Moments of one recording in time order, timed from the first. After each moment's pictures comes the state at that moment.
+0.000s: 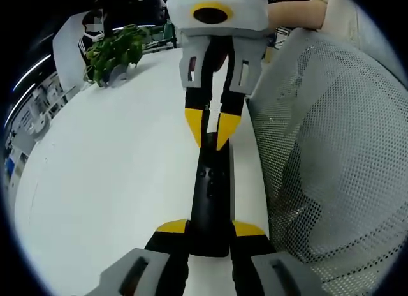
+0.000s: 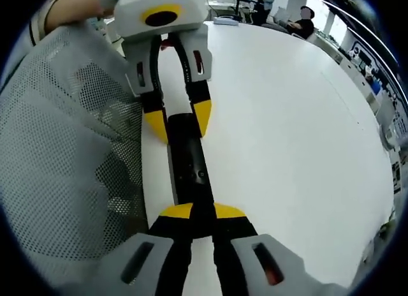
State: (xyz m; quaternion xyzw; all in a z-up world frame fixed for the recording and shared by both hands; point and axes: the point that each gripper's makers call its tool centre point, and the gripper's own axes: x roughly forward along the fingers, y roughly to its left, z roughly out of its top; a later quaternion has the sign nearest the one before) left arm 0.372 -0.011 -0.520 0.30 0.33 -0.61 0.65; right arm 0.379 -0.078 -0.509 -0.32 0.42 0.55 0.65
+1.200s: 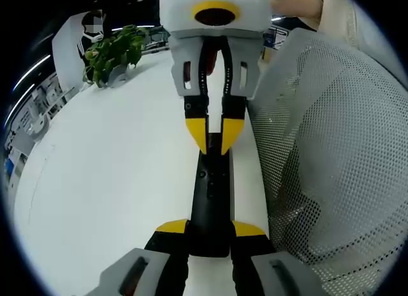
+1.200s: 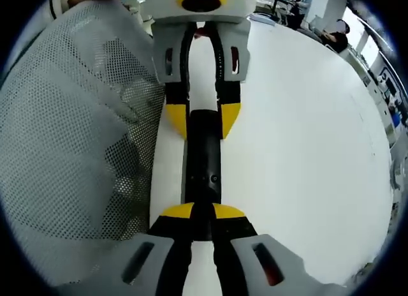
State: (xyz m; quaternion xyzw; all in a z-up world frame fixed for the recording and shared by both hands) left arm 0.373 -0.012 -0.520 0.30 0.33 -0.62 0.65; right arm 0.373 -0.075 -0.511 -0.35 0.37 0.60 0.61
